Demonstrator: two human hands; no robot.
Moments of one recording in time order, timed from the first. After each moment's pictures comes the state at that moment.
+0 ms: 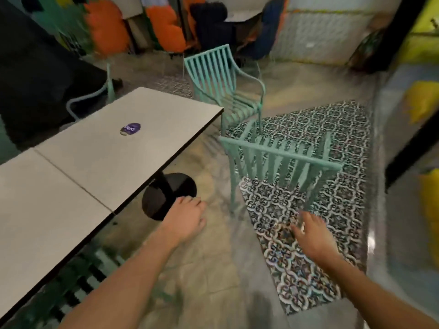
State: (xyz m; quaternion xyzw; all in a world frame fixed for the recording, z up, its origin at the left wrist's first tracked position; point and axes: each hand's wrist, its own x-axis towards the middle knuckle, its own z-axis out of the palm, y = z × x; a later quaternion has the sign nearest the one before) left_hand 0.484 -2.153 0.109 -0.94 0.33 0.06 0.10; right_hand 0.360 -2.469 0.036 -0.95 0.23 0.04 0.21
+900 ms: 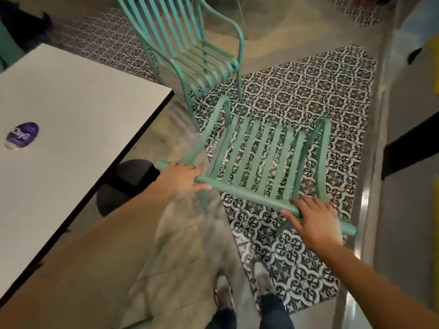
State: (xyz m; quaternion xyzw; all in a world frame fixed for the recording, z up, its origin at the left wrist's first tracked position) left_hand 0.846 -2.396 0.005 -0.89 0.39 0.21 0.12; right_hand 0.610 -2.676 -0.024 -0.98 0.16 0.06 0.05
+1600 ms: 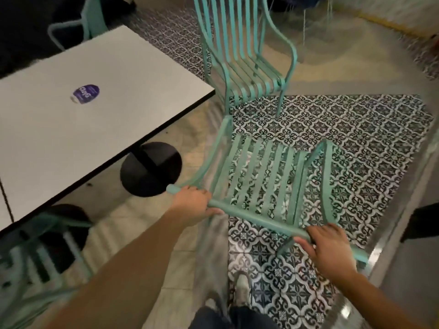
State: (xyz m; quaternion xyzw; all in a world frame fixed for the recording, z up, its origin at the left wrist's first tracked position) left_hand 0.728 -2.399 -0.007 -0.95 0.24 0.18 0.06; right_hand 0.596 -2.755 -0.035 -1.00 -0.03 0.05 0.03
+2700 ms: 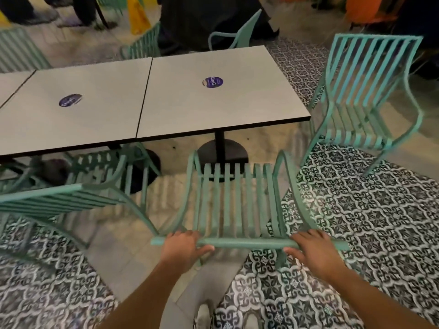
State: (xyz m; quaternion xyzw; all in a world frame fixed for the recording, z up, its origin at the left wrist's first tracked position) left_hand 0.473 -2.400 0.013 -0.96 -0.22 0.17 -0.04; right_hand 0.660 -2.696 0.002 -0.91 -0.37 0.17 0.00
